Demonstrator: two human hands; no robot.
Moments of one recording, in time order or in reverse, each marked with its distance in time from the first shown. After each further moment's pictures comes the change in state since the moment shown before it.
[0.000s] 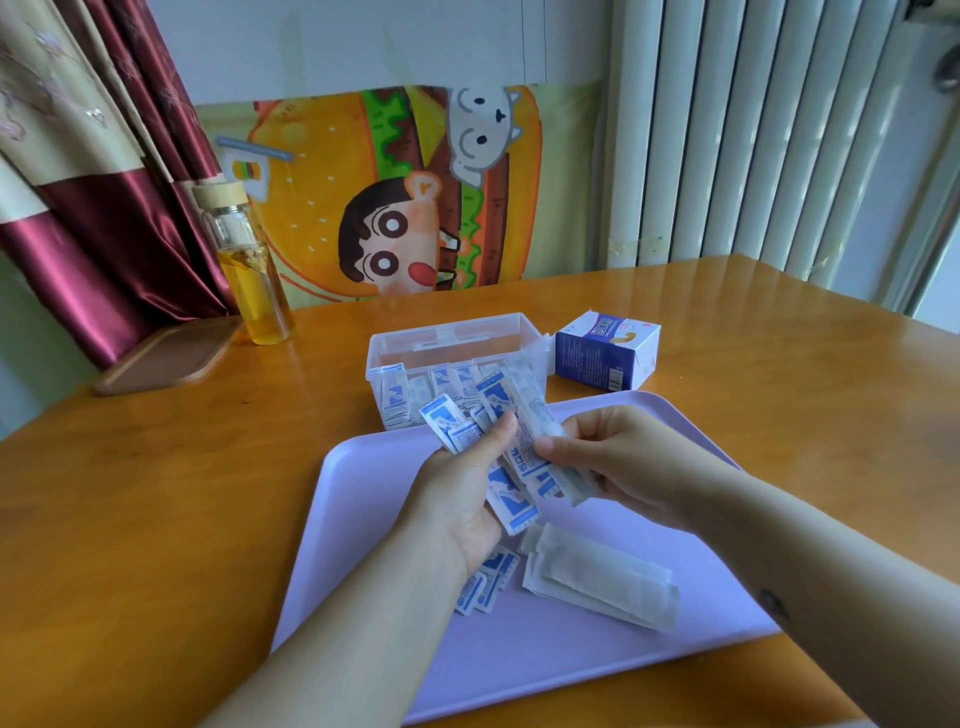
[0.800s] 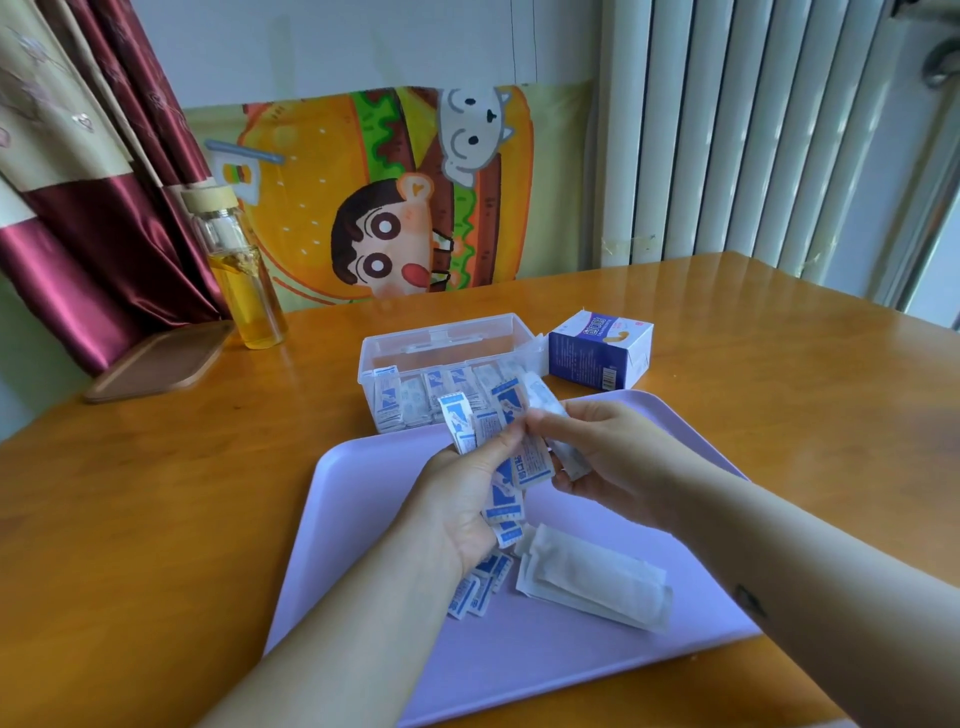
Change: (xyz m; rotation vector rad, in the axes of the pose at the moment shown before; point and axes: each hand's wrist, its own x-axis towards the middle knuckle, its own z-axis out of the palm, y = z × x) left_hand -0.003 0.001 0.007 0.124 0.044 -0.053; right_hand 0.009 0.002 0.005 0.151 0.071 0.058
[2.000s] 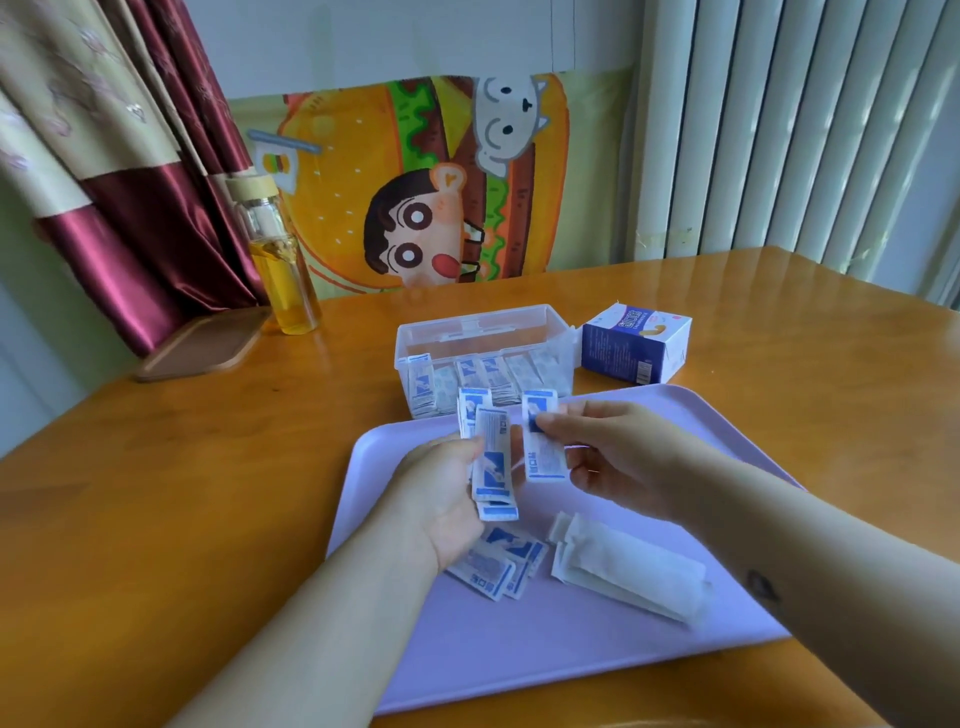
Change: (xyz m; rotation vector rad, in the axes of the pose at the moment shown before) left_hand -0.003 0.015 -0.037 -0.078 0.000 -0.112; right_hand 0.012 0.008 0.010 0.032 -0.024 0.046
